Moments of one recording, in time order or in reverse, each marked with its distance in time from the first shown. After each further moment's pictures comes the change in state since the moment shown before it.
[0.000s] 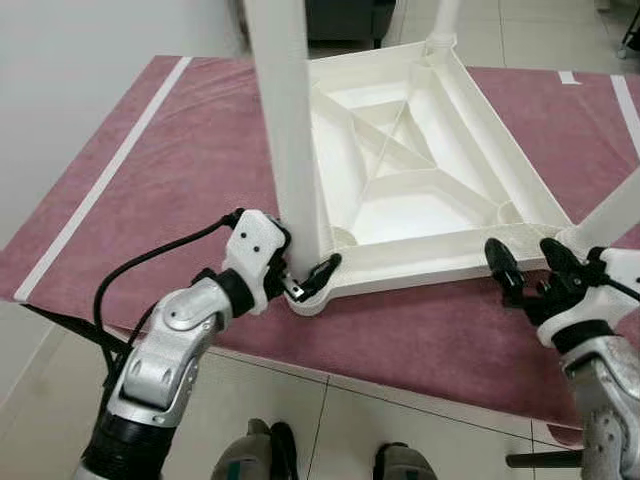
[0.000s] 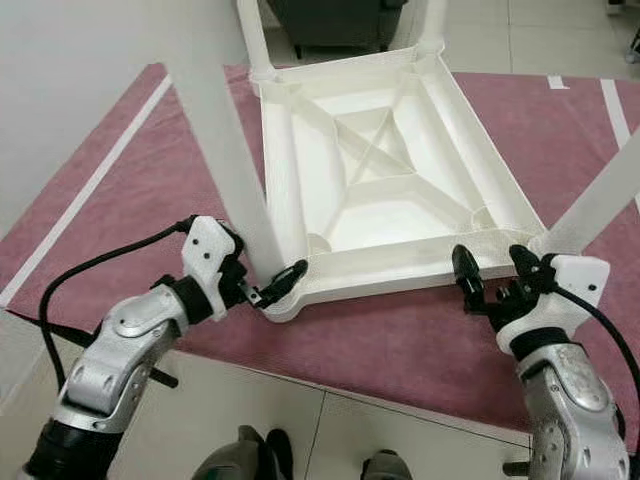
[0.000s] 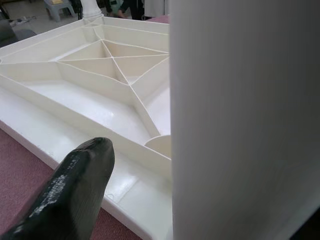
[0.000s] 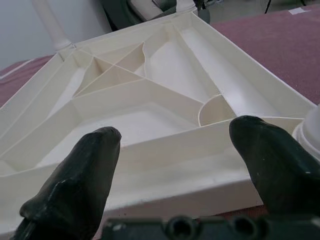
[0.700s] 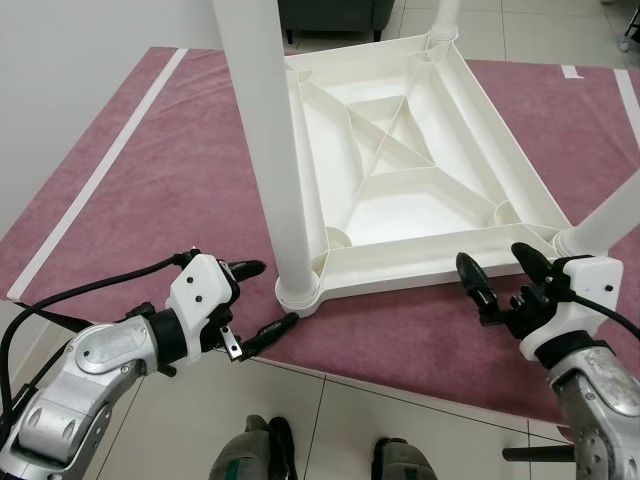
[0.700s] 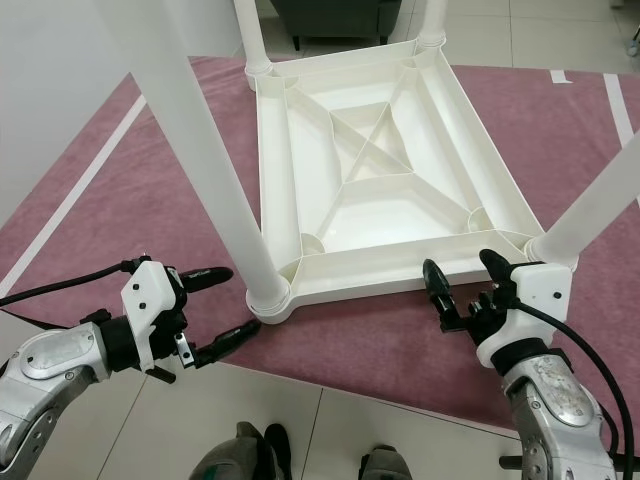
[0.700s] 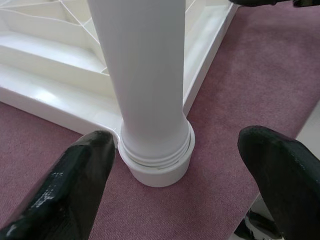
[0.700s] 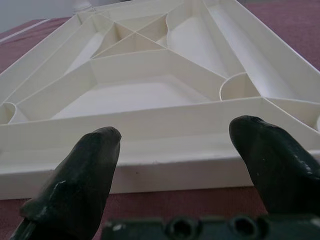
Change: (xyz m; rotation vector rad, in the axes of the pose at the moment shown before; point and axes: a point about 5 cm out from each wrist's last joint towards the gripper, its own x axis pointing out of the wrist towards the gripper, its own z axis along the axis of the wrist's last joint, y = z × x) left arm -0.076 -0.001 -0.004 0.069 0.151 -0.221; right arm -0.020 0.018 -0.007 -0.104 0.066 0.083
